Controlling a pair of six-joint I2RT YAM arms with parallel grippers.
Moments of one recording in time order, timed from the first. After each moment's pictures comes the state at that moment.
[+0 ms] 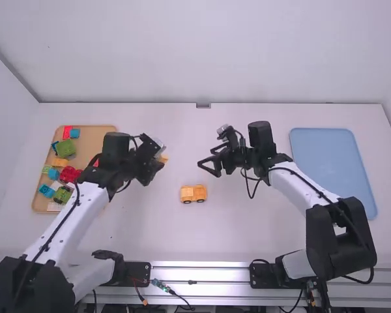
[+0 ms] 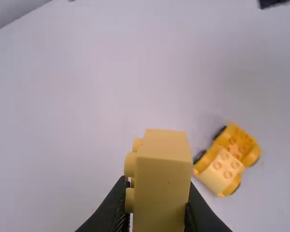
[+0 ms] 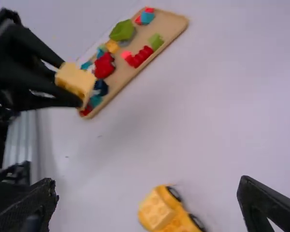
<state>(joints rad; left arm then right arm) -0.13 1.18 0.81 -0.47 0.41 0.45 0.30 1.56 0.89 -0.07 -0.94 -0.01</state>
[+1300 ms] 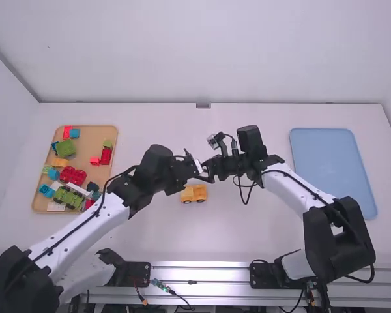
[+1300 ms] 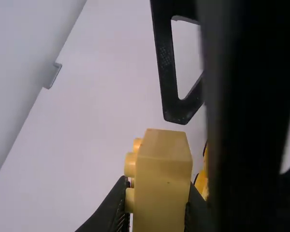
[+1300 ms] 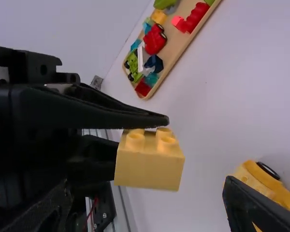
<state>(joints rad) -0.54 1.18 0.79 -0.31 0.07 0.66 0.38 1.56 0.90 -0.16 -1.07 0.19</state>
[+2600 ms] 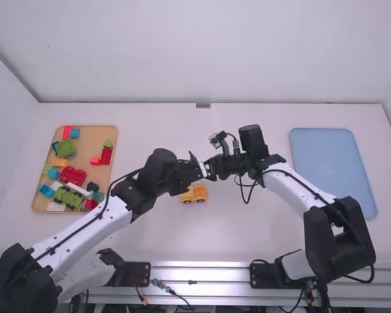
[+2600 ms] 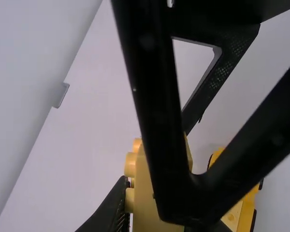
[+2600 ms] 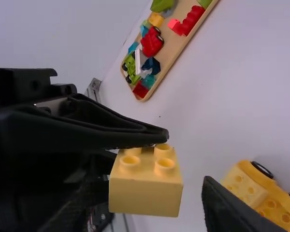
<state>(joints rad) -0.58 1.18 0.75 -0.21 0.05 0.68 0.37 1.56 0.90 -0.16 -1.07 0.18</state>
